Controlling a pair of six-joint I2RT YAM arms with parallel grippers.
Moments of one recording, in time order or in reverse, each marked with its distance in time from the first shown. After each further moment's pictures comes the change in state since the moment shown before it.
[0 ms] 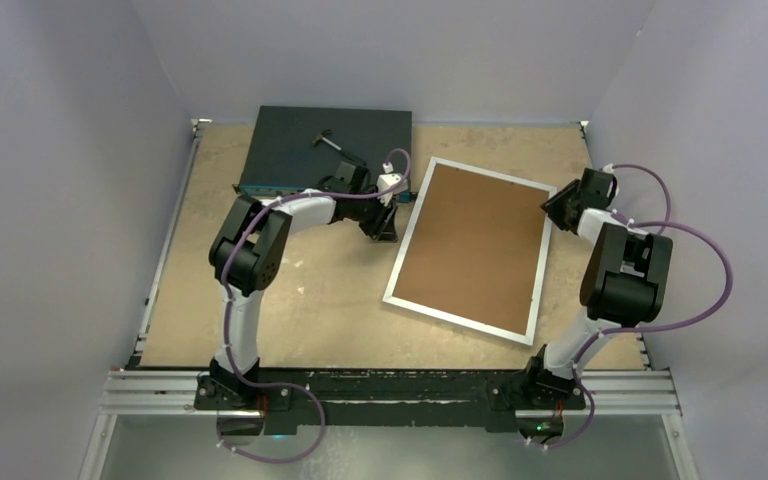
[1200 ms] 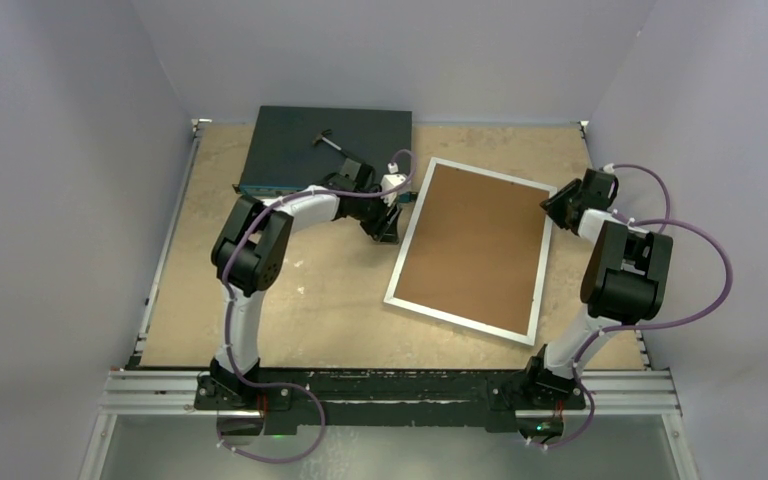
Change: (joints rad) left arm -0.019 0.005 0.052 -0.092 -0.042 0.046; right arm -0.006 0.018 -0.003 0.041 -0.040 0.000
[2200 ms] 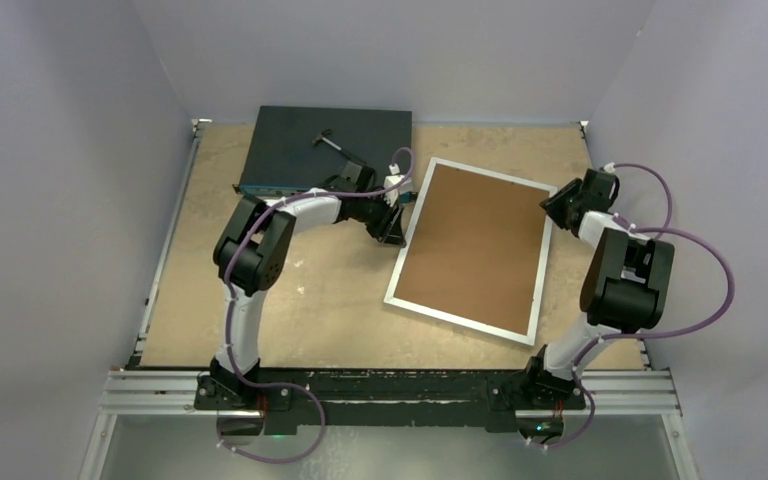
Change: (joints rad) left arm -0.007 0.010 -0.017 0.051 0.137 -0.110; right arm 0.001 -0.052 -0.024 -0.021 -0.003 0.000
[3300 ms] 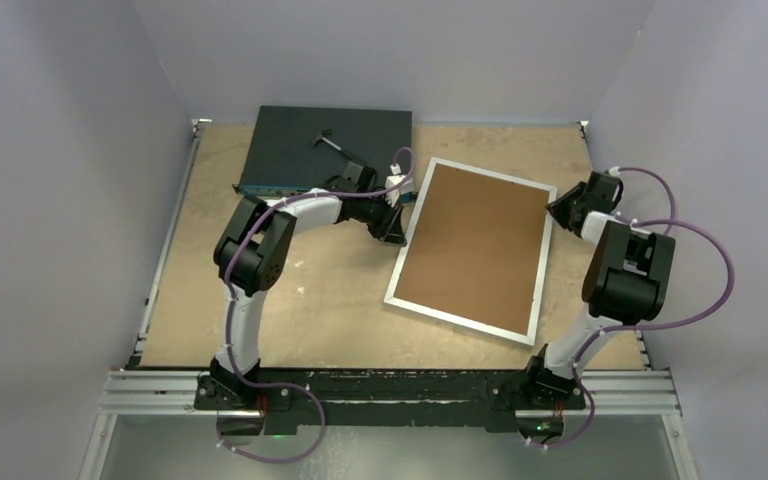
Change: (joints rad) left arm -0.006 0.006 0.000 0.006 0.005 0.005; right arm -0.030 0.053 0.008 0.050 0.000 0.000
